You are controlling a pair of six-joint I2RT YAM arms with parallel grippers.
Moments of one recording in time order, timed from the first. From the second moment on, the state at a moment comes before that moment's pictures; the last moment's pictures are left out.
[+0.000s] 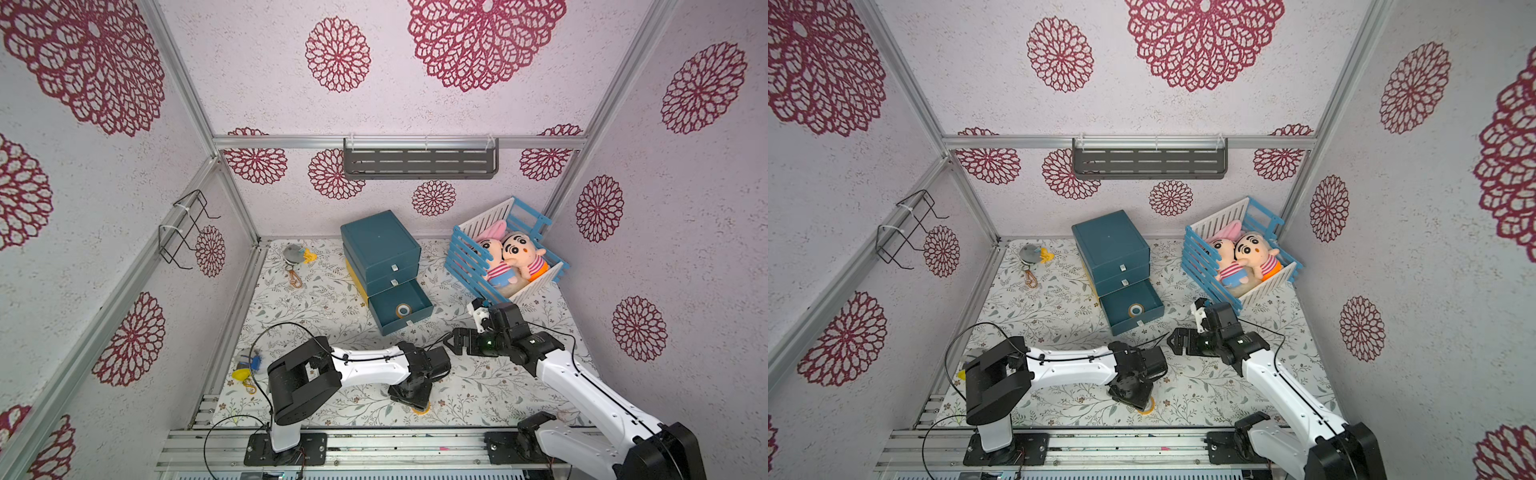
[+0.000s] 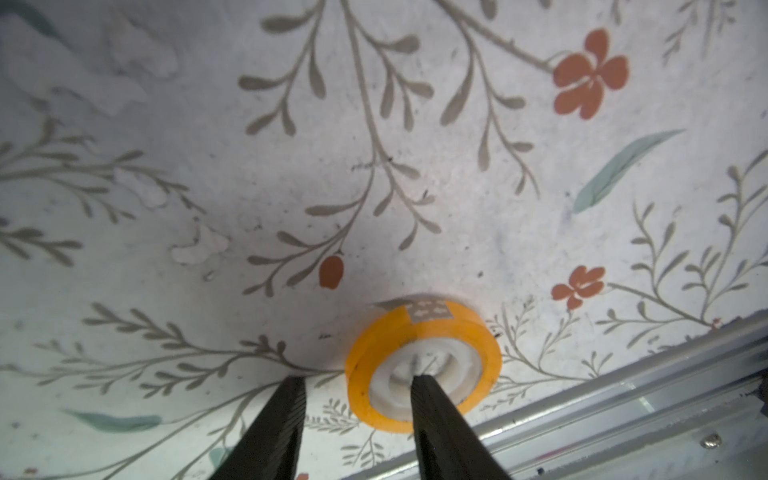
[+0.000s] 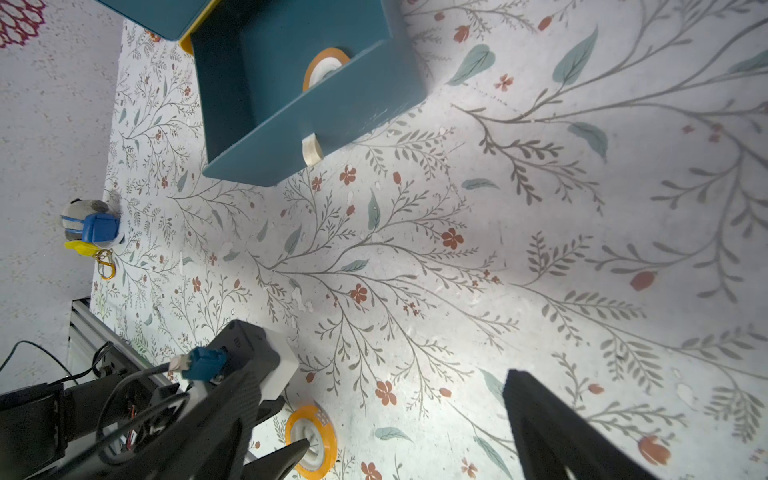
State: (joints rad) left arm -1.19 1.88 1.20 -0.80 0.11 -0.82; right arm 0.36 1.04 0.67 -0.54 -0.34 0.41
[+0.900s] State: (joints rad) left arm -1.21 1.93 1.26 -0.86 0.05 -0.84; right arm 0.33 1.04 0.65 -0.48 -0.41 0.42
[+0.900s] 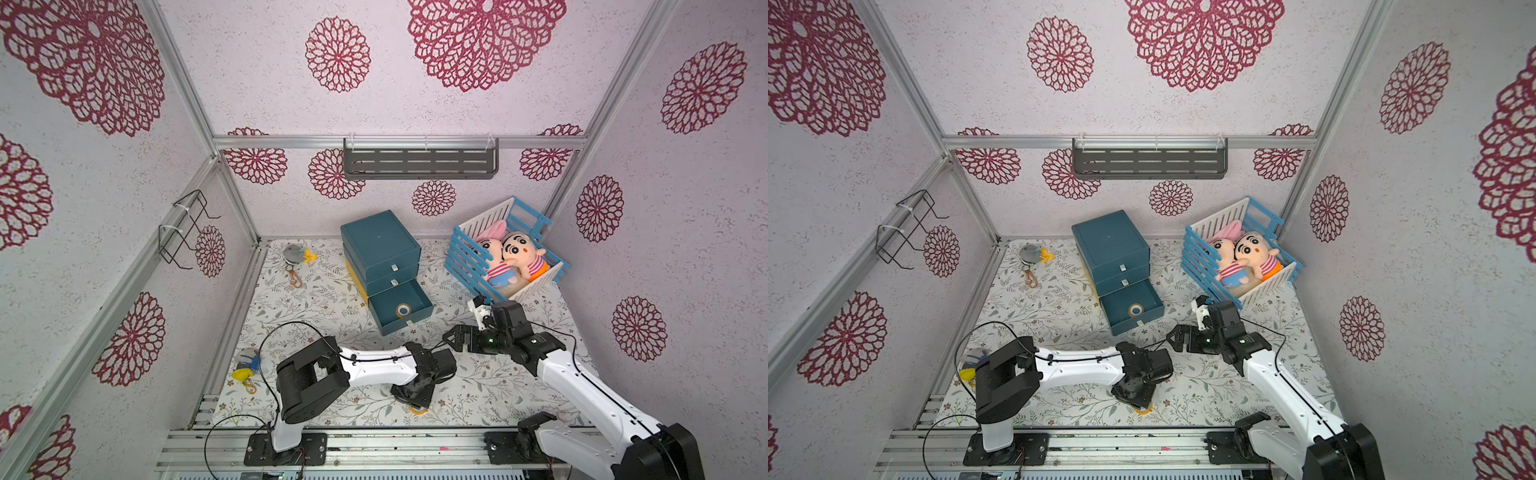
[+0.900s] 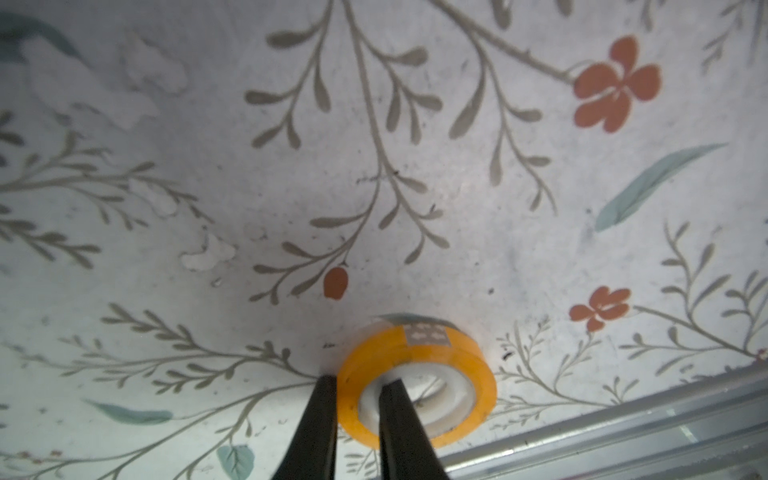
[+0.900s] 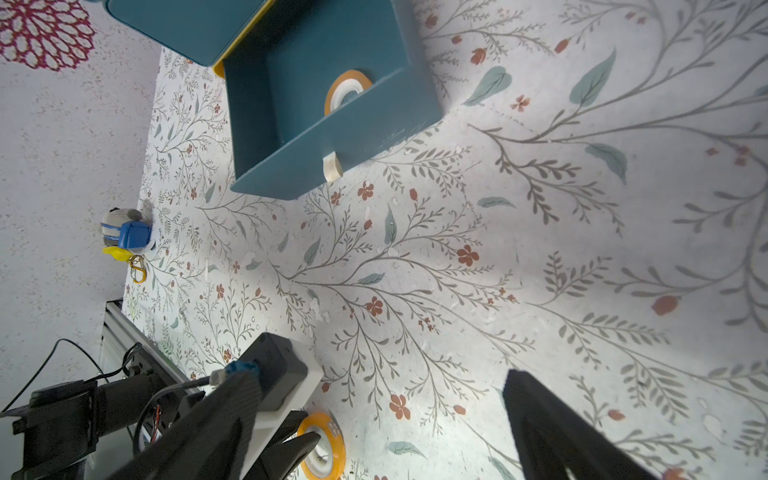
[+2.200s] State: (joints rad) left arm -0.95 1.71 1.33 -0.95 -0.15 -0.74; right arm 0.32 1.09 0.65 -0.40 -0.45 0.45
